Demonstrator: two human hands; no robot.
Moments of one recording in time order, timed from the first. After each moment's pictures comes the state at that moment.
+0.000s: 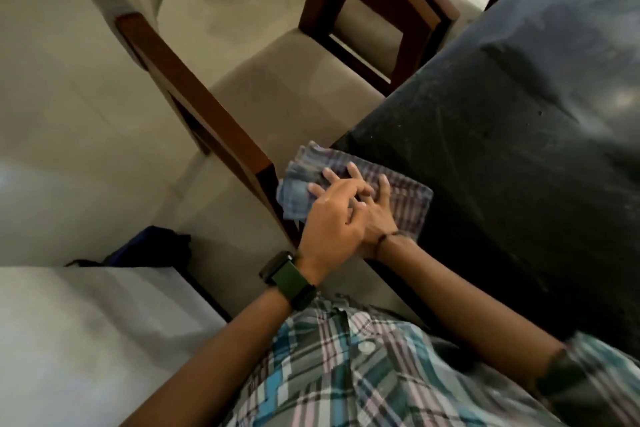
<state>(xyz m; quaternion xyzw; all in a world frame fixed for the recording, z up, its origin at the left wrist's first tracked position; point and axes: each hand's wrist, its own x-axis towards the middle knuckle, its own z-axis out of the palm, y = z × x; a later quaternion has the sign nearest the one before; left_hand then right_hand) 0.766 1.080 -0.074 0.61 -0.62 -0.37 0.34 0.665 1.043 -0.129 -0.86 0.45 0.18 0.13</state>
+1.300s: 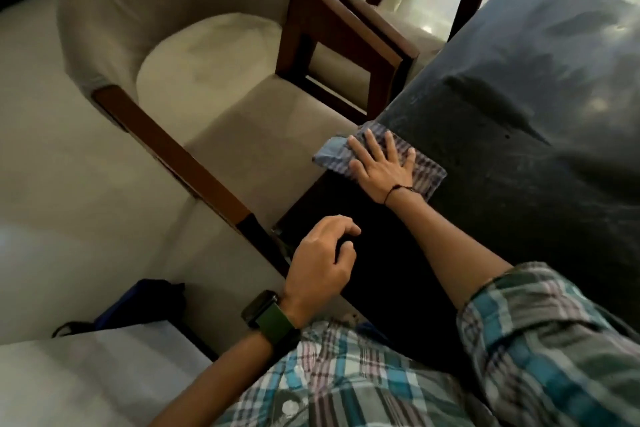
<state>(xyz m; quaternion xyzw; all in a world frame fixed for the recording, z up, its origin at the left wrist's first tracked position) 0.759 1.064 -0.069 0.56 -0.65 -0.39 0.33 0.616 0.901 -0.139 -0.73 0.64 0.07 0.21</state>
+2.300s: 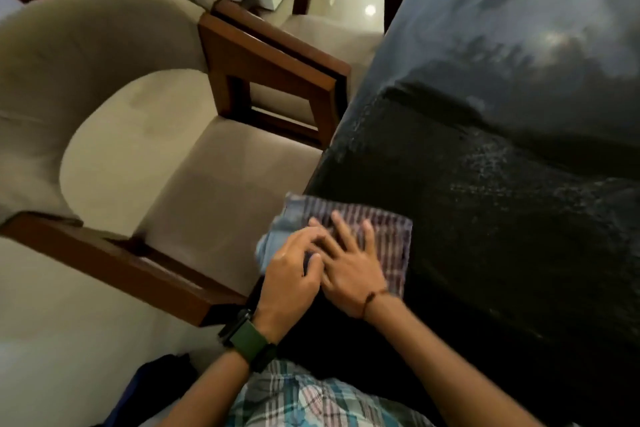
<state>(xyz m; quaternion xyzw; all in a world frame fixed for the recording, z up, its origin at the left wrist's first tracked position) 0.739 0.963 -0.074 0.55 -0.71 -0.38 0.23 0.616 0.971 -0.145 -0.79 0.59 0.01 0.14</state>
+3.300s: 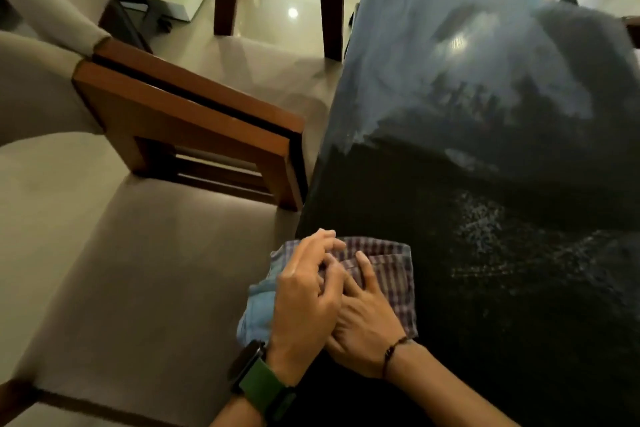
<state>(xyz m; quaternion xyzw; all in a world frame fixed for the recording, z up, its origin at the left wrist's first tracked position) 0.669 0.805 -0.095 0.47 -0.69 -0.48 0.27 0.565 0.859 -0.146 -0.79 0.61 0.06 0.11</state>
